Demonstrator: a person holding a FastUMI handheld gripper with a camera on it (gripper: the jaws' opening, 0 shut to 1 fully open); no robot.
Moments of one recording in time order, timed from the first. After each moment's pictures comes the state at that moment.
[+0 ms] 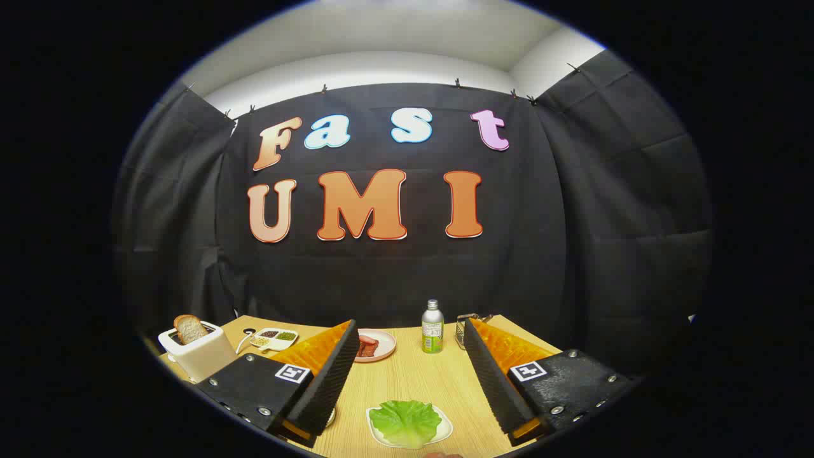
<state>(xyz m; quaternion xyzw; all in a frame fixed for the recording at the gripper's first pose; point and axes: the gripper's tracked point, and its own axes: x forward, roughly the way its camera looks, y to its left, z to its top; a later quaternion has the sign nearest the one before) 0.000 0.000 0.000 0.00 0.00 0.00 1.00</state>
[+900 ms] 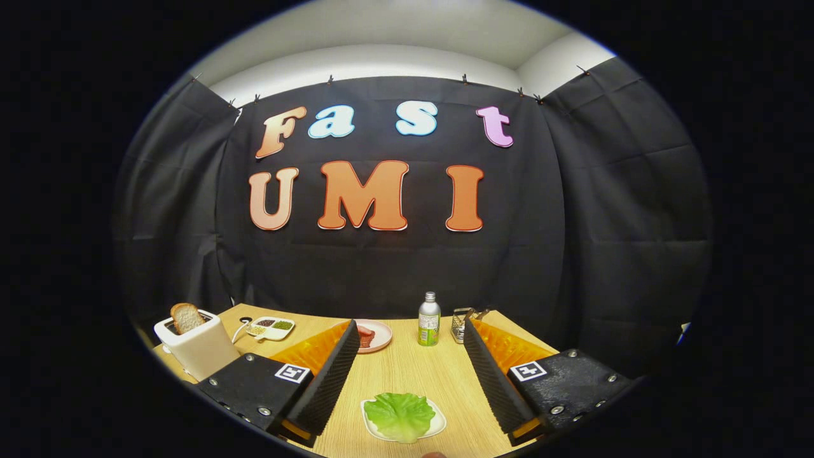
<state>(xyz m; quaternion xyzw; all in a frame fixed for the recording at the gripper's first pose) -0.008 0.005 -0.006 -0.02 0.02 0.00 1.00</state>
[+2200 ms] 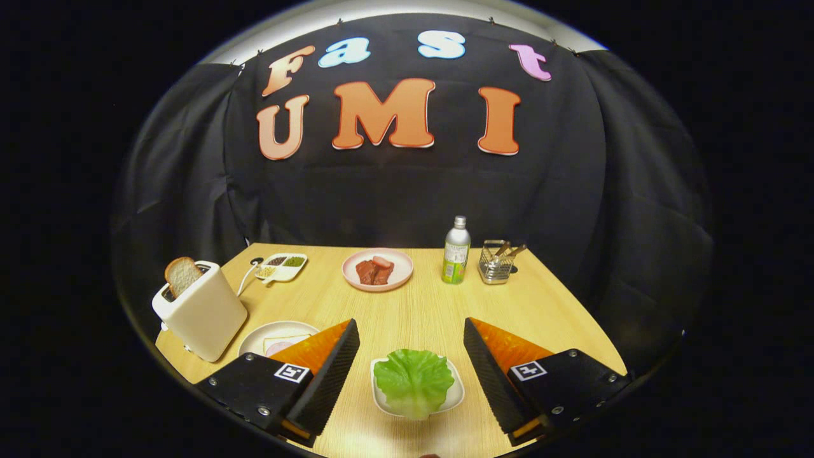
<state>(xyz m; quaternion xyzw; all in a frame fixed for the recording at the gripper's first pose) 0.034 0.029 -0.109 -0.04 0.24 0.05 0.97</state>
